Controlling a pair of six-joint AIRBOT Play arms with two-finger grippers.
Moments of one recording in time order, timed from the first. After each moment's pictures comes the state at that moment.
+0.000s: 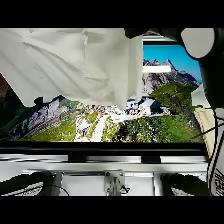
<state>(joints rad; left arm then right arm) -0.27 -1.31 2.03 1.37 -0.39 -1.22 0.54 -1.38 2.03 -1.76 0.94 1.53</state>
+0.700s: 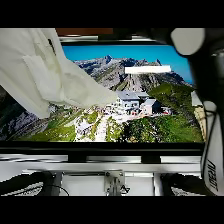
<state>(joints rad) -0.27 -1.32 2.03 1.37 -0.43 -1.24 0.50 -1.46 2.02 -1.52 0.96 1.66</state>
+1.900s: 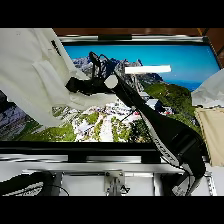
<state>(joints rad) -0.27 -1.31 2.03 1.37 -0.52 -1.16 0.68 -1.84 1.77 -0.61 0.64 1.48</state>
